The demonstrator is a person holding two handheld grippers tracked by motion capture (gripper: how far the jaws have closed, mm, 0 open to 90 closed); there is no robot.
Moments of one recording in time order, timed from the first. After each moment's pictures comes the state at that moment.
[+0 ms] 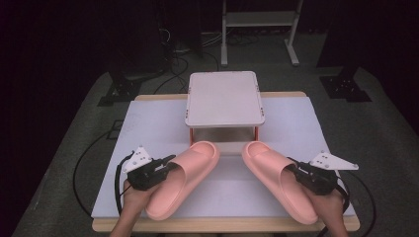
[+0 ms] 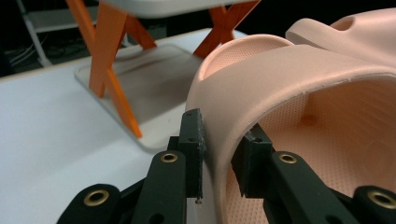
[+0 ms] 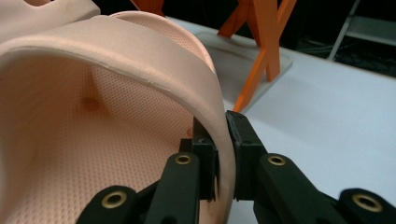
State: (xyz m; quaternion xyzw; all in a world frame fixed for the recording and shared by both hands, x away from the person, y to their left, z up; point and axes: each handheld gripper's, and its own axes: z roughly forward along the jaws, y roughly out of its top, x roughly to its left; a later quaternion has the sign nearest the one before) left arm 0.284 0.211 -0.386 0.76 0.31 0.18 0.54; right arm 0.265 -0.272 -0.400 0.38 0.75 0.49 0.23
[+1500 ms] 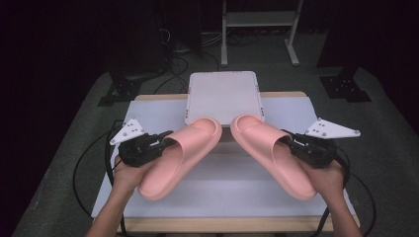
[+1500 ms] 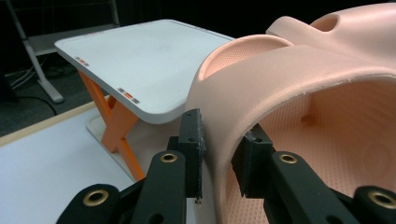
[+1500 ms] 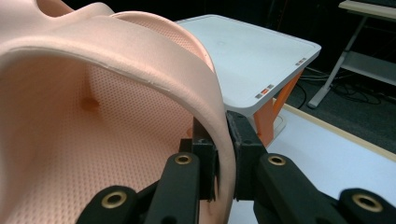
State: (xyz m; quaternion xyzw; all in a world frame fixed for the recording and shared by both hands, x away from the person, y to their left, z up) left arm 0.306 0.208 -0.308 0.76 0.30 0.19 0.55; right arm 0.290 -0.243 -0.312 0.34 0.76 0.50 0.26
